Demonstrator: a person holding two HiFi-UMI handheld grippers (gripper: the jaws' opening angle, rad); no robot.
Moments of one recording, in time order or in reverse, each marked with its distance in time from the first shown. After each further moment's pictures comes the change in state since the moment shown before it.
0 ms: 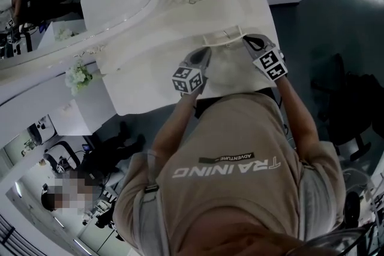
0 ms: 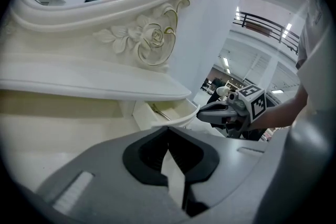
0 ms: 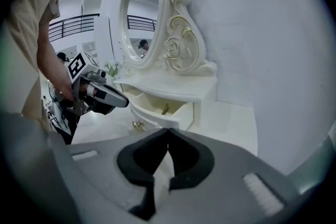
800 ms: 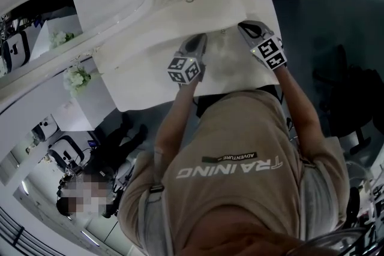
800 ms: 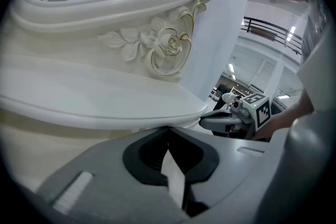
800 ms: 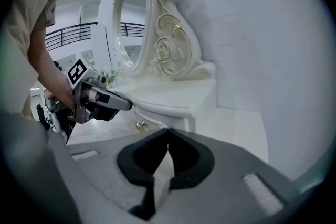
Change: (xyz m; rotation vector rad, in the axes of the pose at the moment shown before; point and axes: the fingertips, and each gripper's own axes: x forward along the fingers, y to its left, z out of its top) left arm 0.025 0.039 0.035 -0.030 -0.072 0.049; right arm 0.039 -0.026 0.022 0.045 -0.062 0.027
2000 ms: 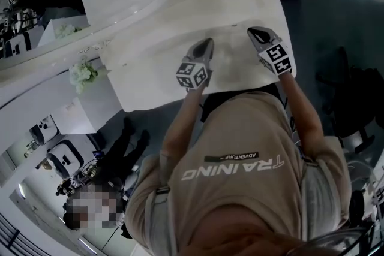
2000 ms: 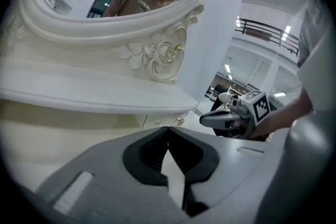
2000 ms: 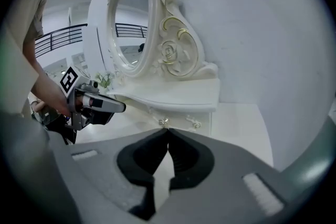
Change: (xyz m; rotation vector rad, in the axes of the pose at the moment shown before) left arm -0.053 -0.006 -0.013 0.040 -0.026 -0.014; right arm -0.020 0.040 -0.002 0.070 0.020 -0.076
